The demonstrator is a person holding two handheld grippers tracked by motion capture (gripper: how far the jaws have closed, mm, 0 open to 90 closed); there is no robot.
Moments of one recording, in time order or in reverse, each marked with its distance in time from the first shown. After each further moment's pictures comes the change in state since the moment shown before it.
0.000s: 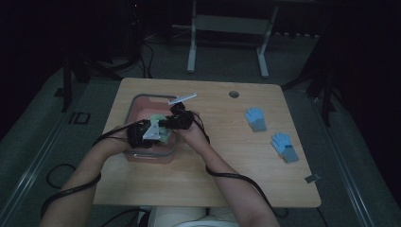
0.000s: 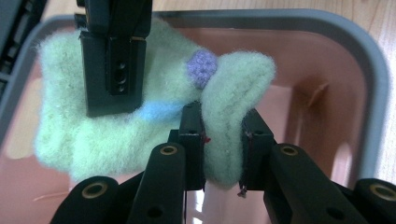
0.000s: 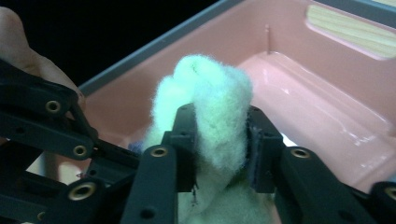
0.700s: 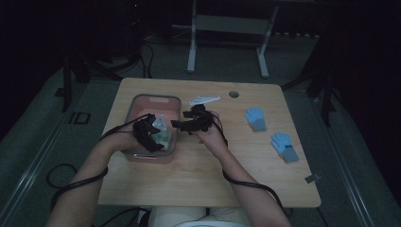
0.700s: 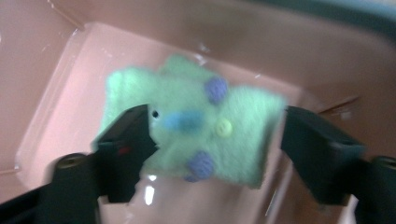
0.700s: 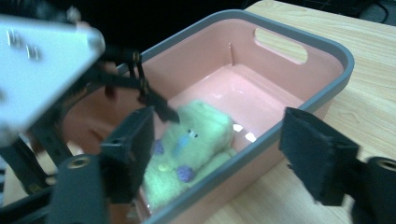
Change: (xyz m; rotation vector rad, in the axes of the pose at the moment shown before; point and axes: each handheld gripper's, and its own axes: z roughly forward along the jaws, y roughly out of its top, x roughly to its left) left arm 0.018 0.006 0.012 0.084 -0.082 -0.196; right arm -0.012 -0.022 -0.065 -0.109 -0.046 -0.011
